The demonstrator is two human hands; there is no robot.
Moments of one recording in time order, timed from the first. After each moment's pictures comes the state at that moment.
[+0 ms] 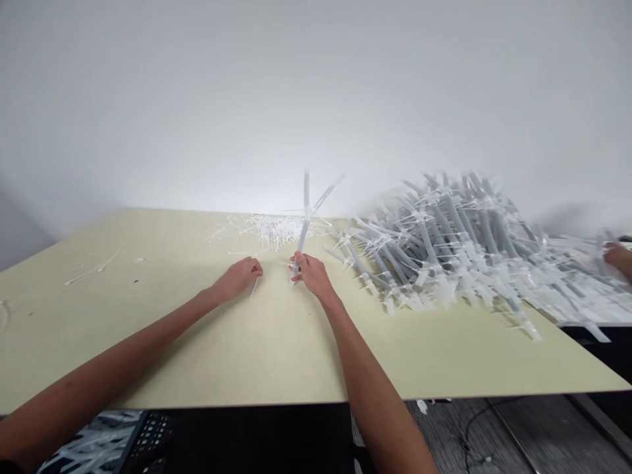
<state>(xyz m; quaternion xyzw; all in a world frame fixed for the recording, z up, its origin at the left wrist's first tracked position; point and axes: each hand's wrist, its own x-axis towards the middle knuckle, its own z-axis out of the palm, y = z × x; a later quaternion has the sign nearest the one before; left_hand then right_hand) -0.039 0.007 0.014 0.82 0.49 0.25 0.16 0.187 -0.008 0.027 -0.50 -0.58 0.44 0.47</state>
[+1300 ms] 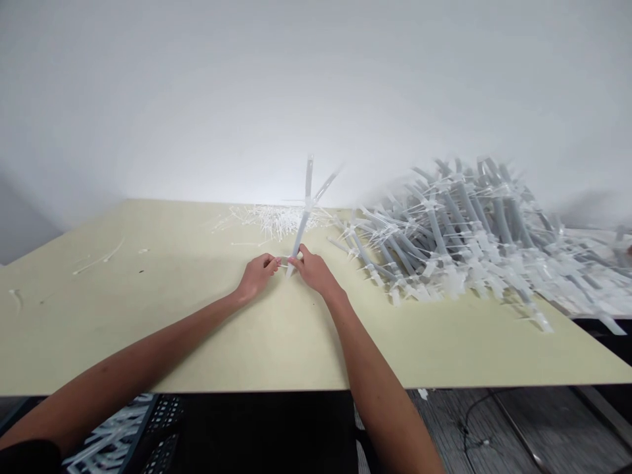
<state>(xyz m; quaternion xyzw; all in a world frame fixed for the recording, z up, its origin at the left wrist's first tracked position) 0.014 -0.017 0.005 0.67 0.56 0.39 0.30 0.187 -0.022 0.035 -0.53 -0.75 0.25 0.31</state>
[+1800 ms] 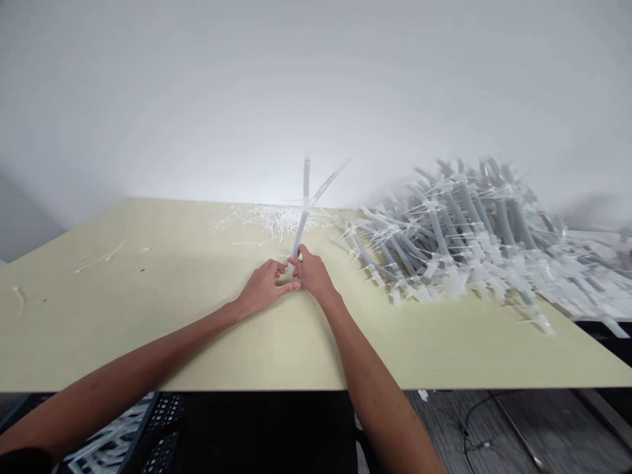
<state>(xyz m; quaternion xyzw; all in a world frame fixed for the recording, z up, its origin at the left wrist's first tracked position) 0.020 -0.053 0.019 0.77 0.51 0.30 0.23 0.177 -0.025 0.031 -0.56 -0.71 0.28 0.33</state>
